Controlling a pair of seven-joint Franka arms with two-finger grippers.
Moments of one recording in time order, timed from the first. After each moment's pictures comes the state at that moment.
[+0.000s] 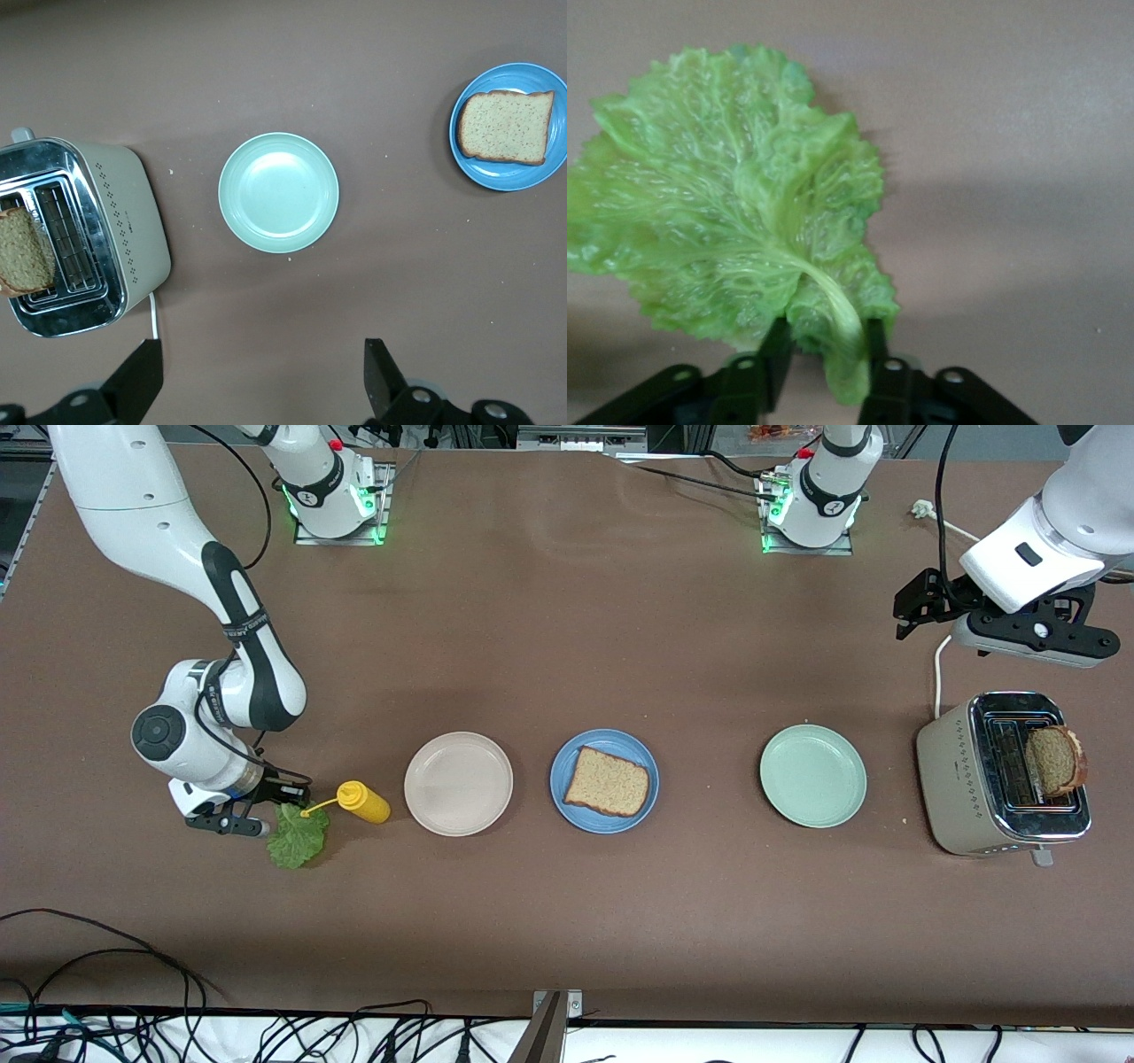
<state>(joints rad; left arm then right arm) -0.01 0.00 -0.15 -1.59 0.04 1.56 0.07 0.11 0.64 -0.08 -1.84 0.07 2.52 0.12</state>
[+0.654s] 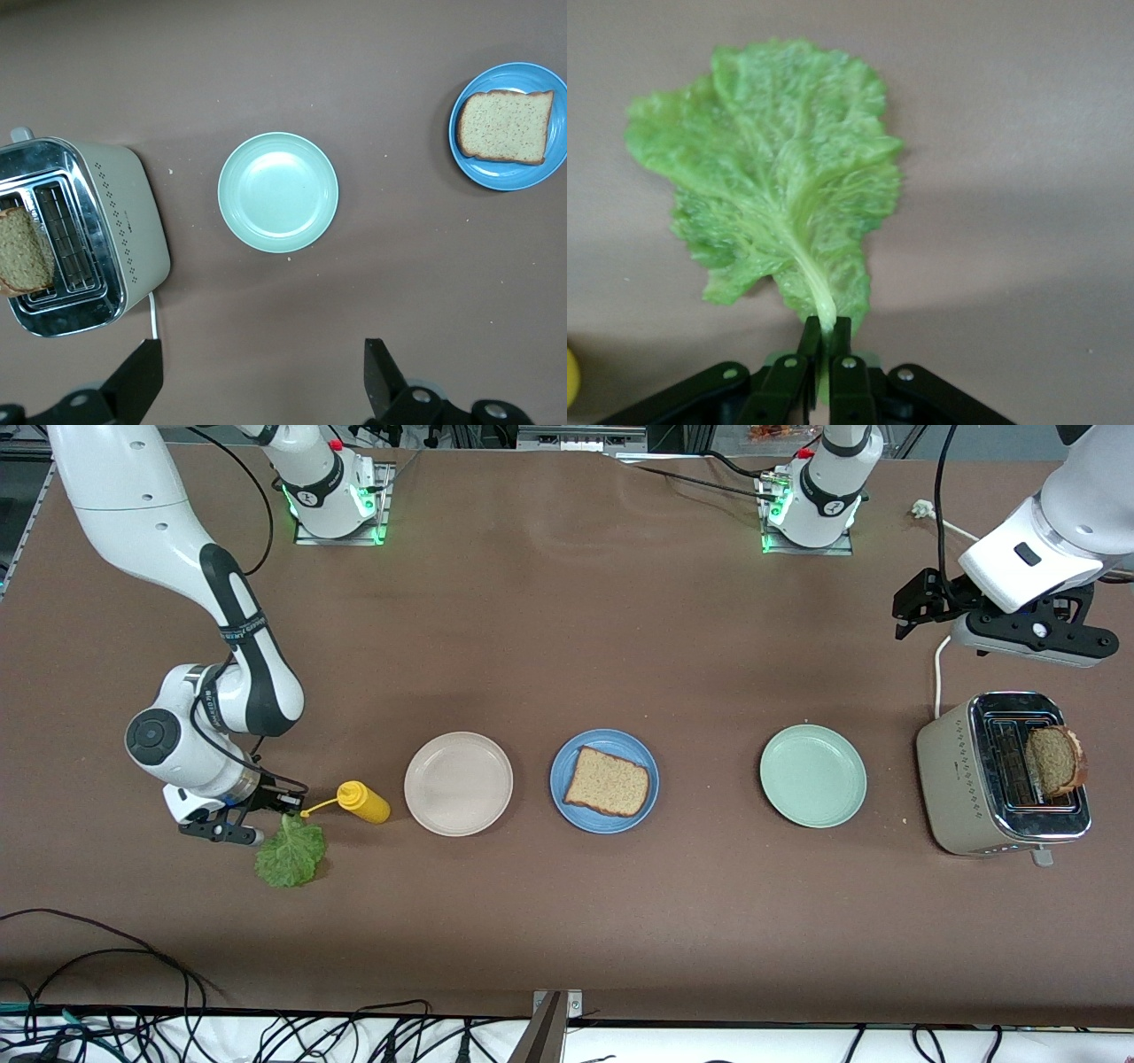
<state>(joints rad) -0.01 0.00 -0.15 -1.59 0.04 1.56 0.07 0.10 0.65 -0.08 -1.79 0.07 2.51 0.14</state>
